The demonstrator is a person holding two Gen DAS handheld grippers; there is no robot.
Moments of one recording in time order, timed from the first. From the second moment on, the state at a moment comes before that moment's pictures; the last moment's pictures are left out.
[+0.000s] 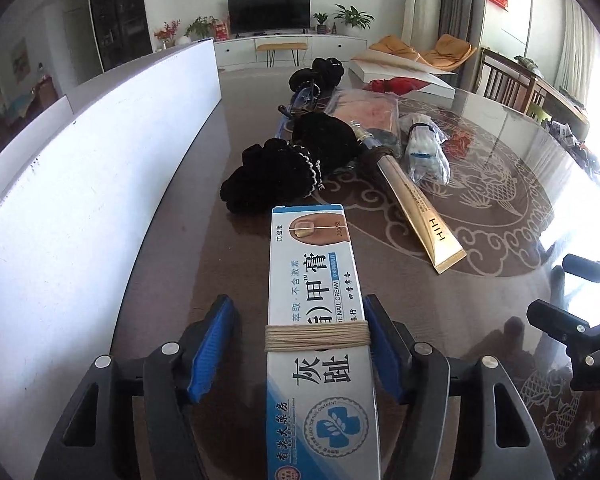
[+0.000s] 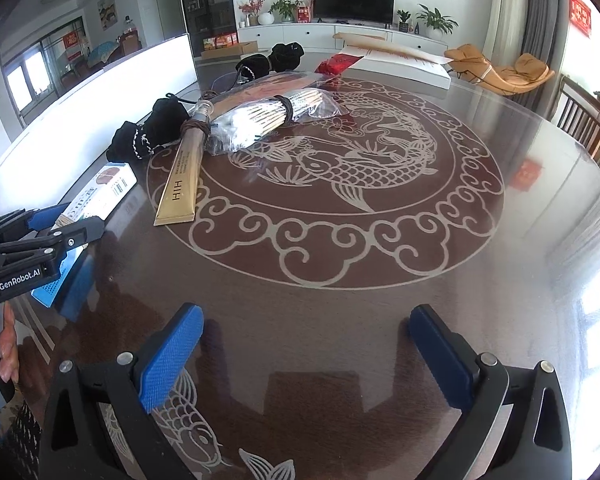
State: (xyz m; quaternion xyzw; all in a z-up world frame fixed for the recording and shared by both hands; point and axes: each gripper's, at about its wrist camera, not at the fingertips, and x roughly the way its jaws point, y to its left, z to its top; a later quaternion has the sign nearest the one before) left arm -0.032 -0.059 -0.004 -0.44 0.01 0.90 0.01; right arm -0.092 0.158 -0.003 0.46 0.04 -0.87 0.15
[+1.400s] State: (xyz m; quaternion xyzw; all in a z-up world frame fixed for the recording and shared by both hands) left arm -0.016 -0.063 0.012 -0.44 0.00 0.90 0.05; right arm -0.093 0.107 0.021 0.52 0.12 -0.82 0.20
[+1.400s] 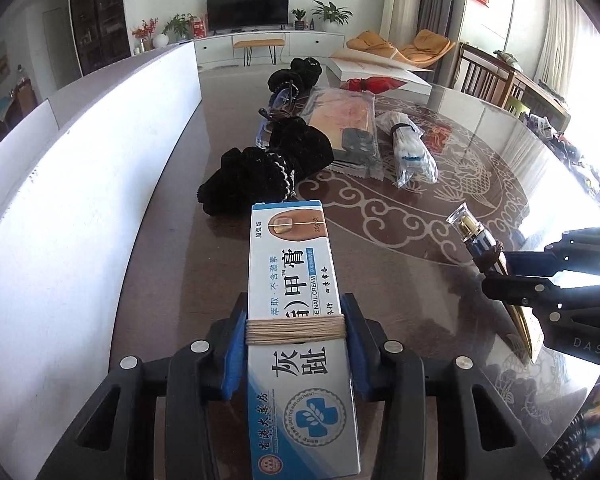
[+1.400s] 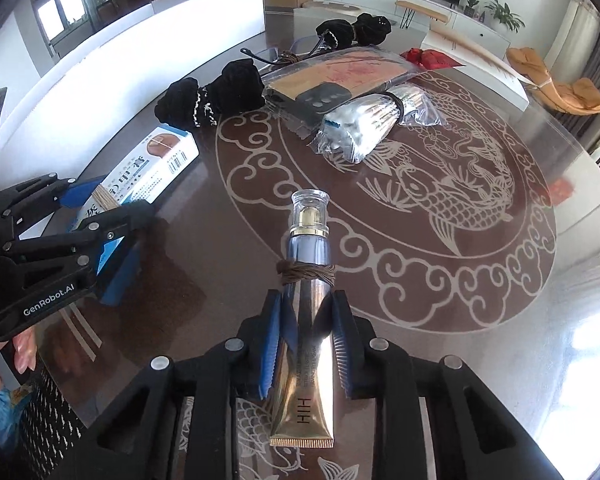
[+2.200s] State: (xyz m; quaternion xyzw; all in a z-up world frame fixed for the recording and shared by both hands) left arm 0.034 -0.357 0.094 -0.39 -0.12 0.90 -0.17; right arm -0.084 -0.223 0.104 0.46 0.07 -0.76 0.45
